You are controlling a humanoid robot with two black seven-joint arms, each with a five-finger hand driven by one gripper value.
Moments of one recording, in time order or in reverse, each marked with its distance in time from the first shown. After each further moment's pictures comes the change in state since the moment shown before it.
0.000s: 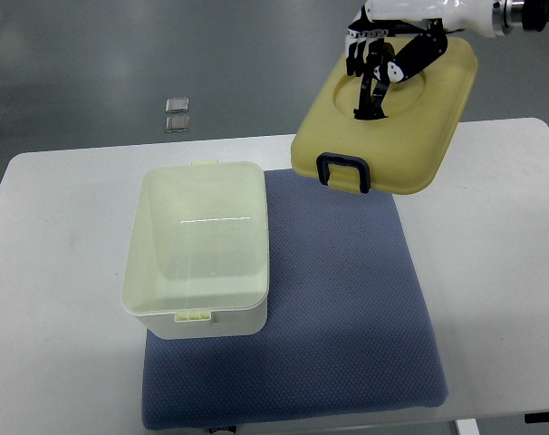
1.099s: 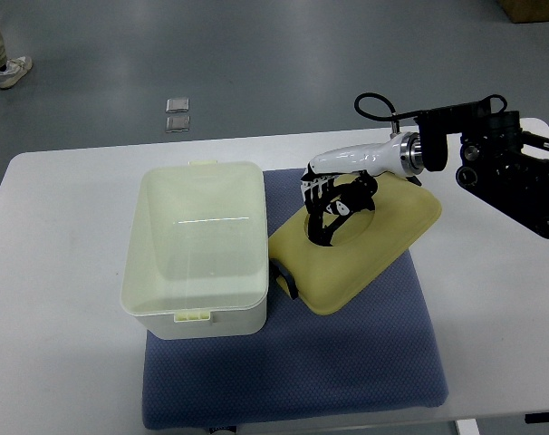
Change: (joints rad) left arm 0.000 0.000 0.000 -0.001 0.000 0.000 0.000; right arm -0.242 0.281 -0.017 -0.021 -0.203 -0.042 -0.005
